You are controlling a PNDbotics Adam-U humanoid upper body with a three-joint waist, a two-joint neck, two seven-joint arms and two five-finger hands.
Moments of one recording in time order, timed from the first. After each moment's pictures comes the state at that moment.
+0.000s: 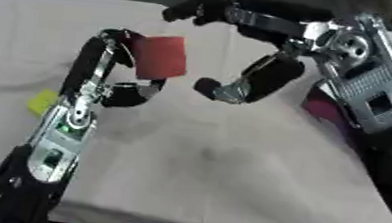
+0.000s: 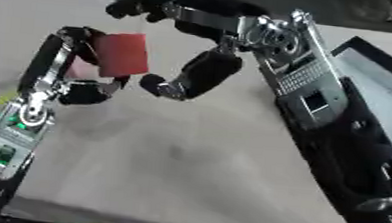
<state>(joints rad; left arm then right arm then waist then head) -0.57 0.18 -0.21 -1.59 -0.65 0.16 0.09 -0.90 -0.31 0.35 -1.76 0.32 -0.04 0.74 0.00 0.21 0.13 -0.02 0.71</state>
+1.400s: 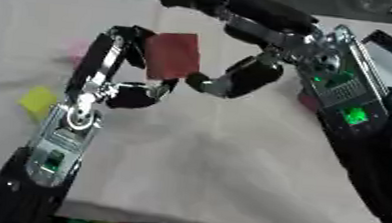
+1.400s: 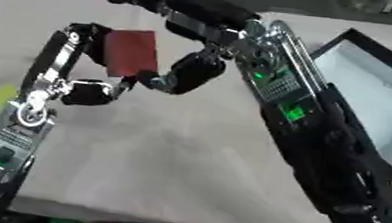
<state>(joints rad) -0.57 0.15 -0.25 -1.63 -0.56 0.15 0.03 -0.87 -0.28 0.37 -1.76 0.56 -0.09 0.58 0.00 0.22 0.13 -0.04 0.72</state>
